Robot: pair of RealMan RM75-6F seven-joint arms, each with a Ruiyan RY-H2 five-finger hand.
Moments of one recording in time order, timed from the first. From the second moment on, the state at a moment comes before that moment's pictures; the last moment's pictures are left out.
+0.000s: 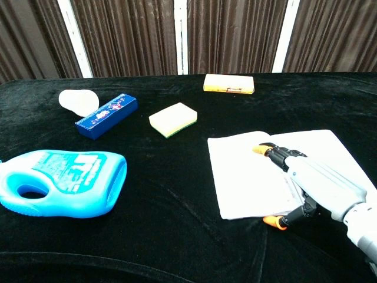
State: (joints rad) left arm -0.03 -1.27 -0.12 -1.58 1.42 1.60 0.19; right arm 0.35 -1.92 0.07 -1.14 -1.49 1.26 -0.08
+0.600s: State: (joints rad) left arm -0.02 -1.27 -0.12 -1.58 1.43 1.61 0.17; right arm 0.34 -1.94 0.12 -1.17 -1.46 1.31 -0.03
